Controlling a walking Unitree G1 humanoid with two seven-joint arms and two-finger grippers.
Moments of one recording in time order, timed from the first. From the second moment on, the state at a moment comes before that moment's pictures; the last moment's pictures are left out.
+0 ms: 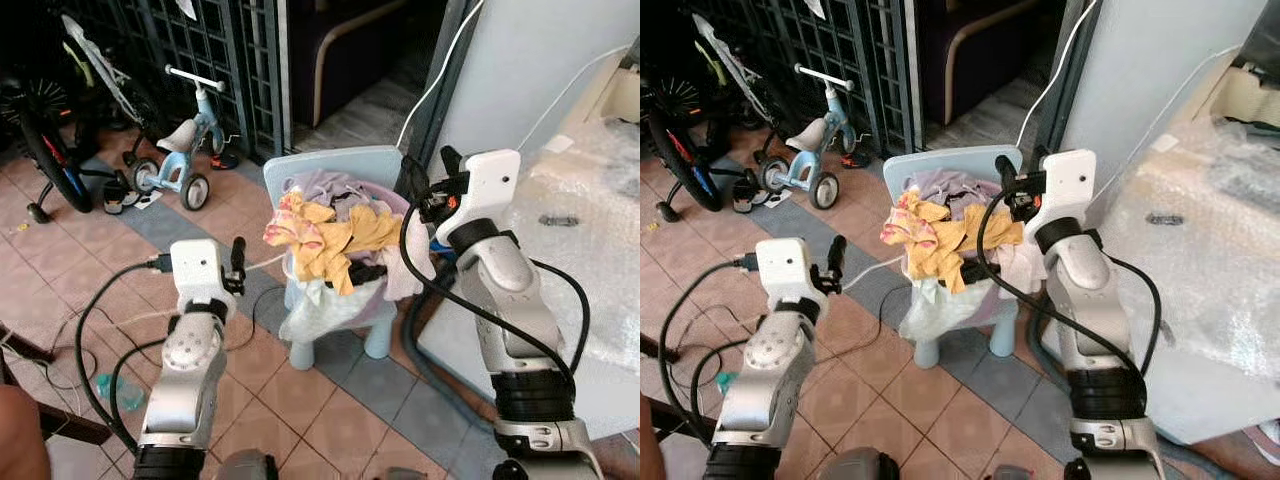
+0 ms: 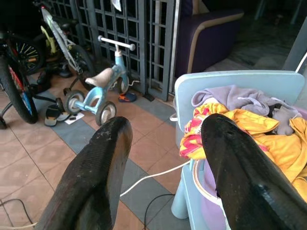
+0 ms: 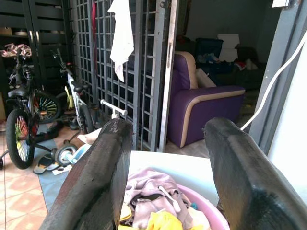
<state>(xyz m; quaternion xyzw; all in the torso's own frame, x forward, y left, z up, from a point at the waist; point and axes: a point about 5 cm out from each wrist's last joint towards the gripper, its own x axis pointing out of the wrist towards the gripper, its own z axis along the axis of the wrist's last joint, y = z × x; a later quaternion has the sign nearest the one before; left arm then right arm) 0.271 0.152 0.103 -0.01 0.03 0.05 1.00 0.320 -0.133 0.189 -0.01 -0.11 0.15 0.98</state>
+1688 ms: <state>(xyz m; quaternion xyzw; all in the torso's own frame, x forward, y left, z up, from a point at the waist) 0.236 0.168 0.092 -0.01 0.11 0.08 0.99 0.307 -0.110 0.049 -0.10 0.20 0.14 0.96</state>
